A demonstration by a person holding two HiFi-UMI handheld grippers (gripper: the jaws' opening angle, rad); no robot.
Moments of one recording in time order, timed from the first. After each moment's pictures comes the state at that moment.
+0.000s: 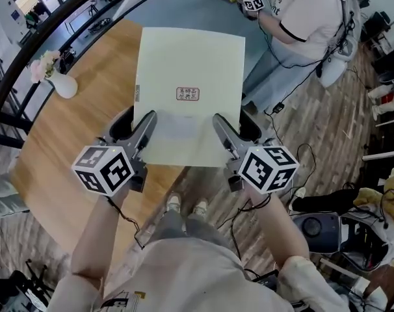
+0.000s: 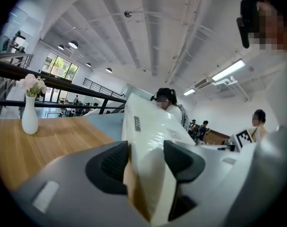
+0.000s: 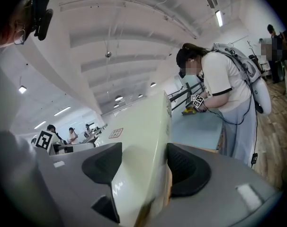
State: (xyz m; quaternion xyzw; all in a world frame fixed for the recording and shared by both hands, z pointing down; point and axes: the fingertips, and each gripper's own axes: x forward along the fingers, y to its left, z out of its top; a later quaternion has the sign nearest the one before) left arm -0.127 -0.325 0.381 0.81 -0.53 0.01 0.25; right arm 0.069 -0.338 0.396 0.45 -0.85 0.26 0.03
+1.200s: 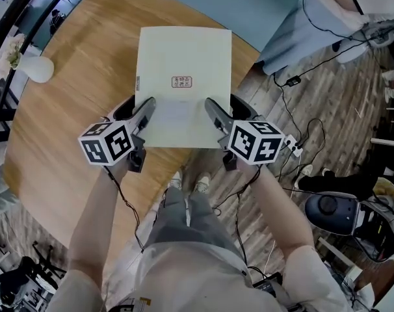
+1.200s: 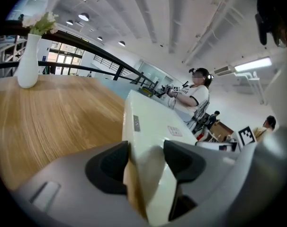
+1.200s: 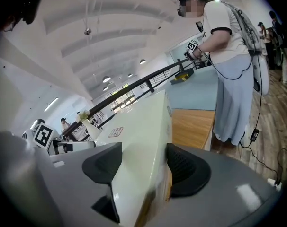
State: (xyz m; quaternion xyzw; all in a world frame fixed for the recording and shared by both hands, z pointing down) left arm -0.149 -0.387 0.598 0.76 -0.52 0.10 0.38; right arm 0.045 -0.401 0.605 0.44 -0.81 0.36 0.14
